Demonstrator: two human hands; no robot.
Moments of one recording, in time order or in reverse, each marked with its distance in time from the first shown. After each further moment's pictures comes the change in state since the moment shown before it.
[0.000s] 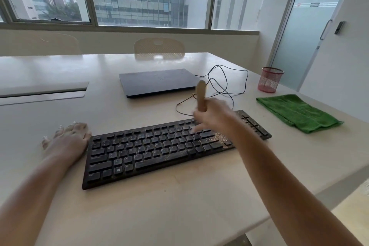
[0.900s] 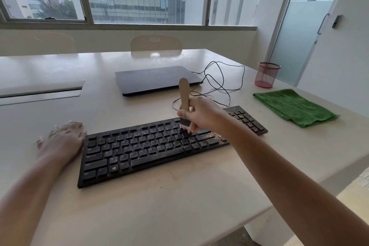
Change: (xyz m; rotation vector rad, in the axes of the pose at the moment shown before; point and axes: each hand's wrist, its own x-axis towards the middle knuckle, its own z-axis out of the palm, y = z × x) left_hand 0.003 -0.003 0.001 -0.002 0.005 -0.003; right_hand -0.007 -0.010 0.004 0.024 -0.050 -0.097
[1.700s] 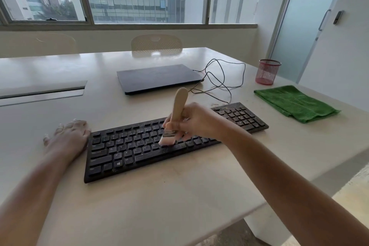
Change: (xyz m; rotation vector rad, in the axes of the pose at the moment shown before) left_hand 0.002 -0.001 0.000 0.044 -0.006 -0.001; right_hand -0.012 -0.001 0.019 0.252 -0.188 -0.098
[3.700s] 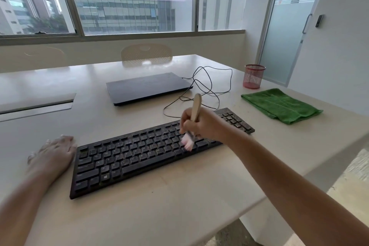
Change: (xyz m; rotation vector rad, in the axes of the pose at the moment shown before) left_hand 0.009 -0.016 0.004 -0.044 0.037 0.089; right_hand -0.007 0.039 -0.033 -0.177 0.136 -0.038
